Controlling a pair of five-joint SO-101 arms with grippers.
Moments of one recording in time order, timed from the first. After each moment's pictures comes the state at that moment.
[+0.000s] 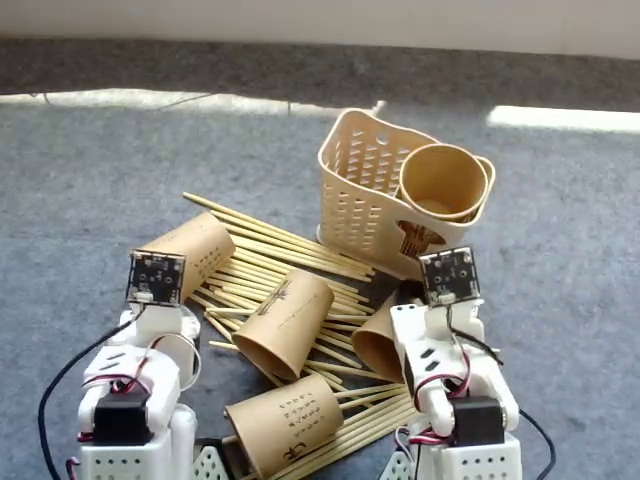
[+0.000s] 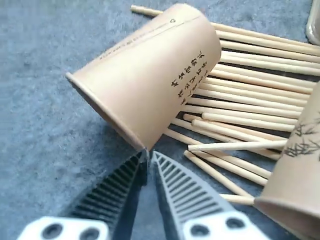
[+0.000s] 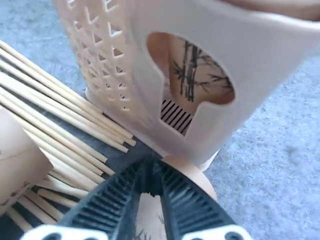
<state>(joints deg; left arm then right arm) -7.8 -104.5 85.0 74.9 -5.9 -9.1 -101.3 85.1 56.9 10.8</state>
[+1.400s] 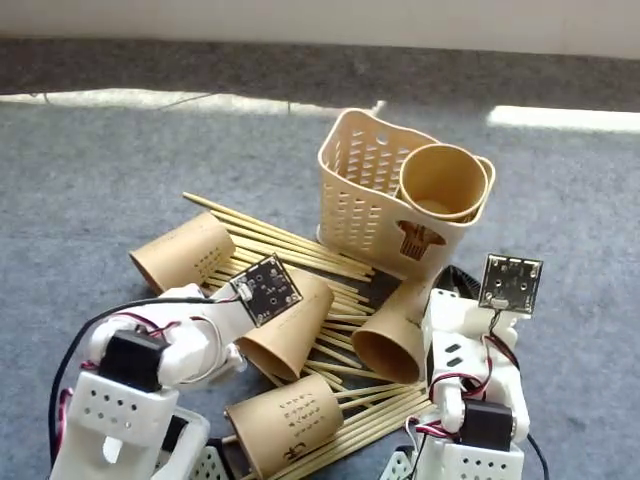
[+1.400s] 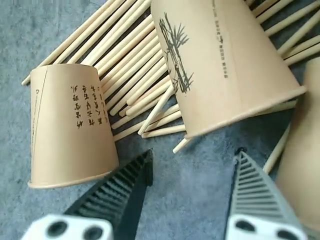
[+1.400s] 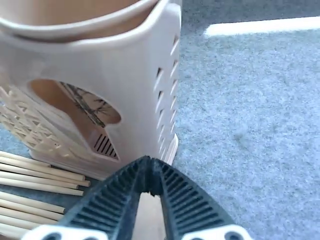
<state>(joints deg) 11.4 -67.1 58.5 84.5 -35.7 3.3 -104.4 87.5 52.0 1.5</state>
